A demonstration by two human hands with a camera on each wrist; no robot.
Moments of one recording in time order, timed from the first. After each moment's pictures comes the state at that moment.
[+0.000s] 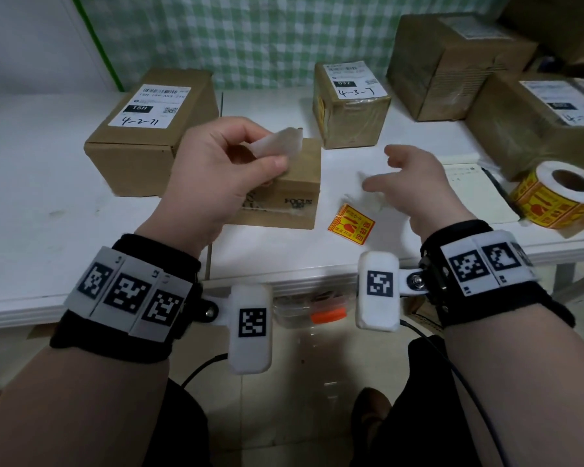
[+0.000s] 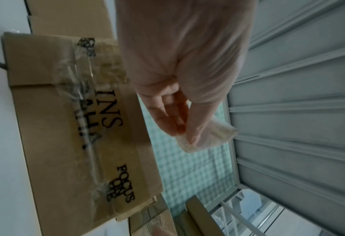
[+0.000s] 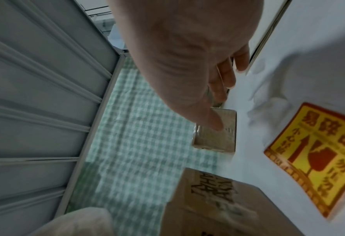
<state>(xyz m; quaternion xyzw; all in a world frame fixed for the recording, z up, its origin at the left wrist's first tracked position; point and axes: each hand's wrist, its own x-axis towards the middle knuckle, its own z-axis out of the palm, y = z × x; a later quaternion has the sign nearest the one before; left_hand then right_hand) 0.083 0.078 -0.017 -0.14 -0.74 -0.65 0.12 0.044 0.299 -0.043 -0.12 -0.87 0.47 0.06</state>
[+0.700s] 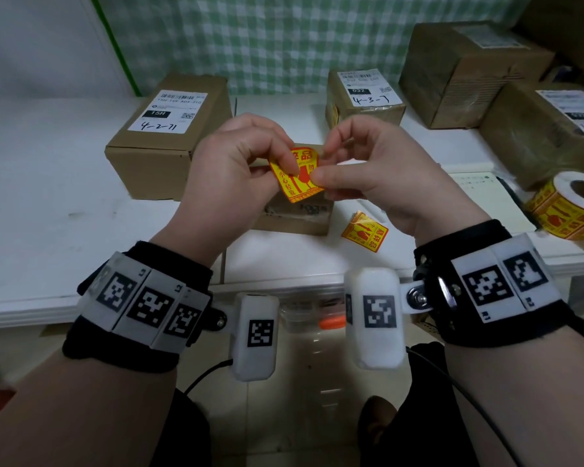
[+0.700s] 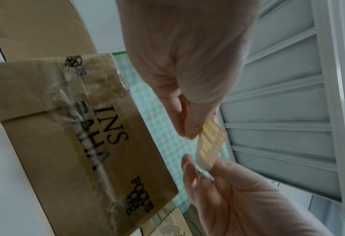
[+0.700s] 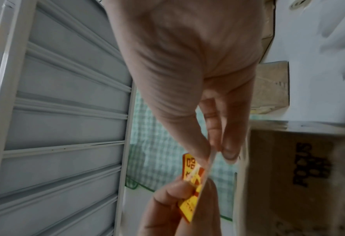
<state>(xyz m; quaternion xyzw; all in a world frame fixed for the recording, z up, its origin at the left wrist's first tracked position) 0.084 0.072 -0.017 -0.20 -0.82 -0.47 0.25 0.076 0.244 0.006 0.13 -0.76 0.63 -0.05</state>
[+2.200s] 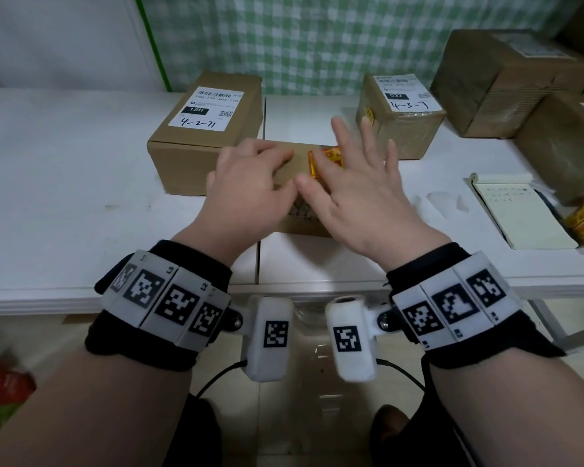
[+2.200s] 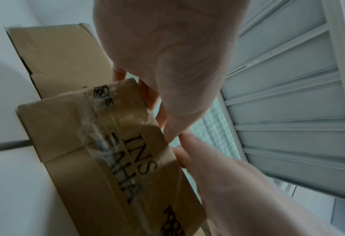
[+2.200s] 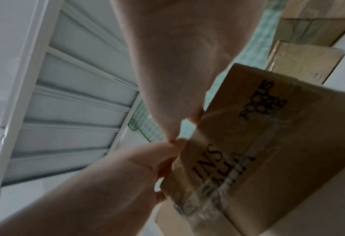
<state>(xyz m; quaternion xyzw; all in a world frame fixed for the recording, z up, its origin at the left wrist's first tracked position) 0.080 0.042 -0.024 -0.04 -0.95 -0.28 0.10 0.072 0.189 -0.022 0.16 -0.98 0.10 0.09</state>
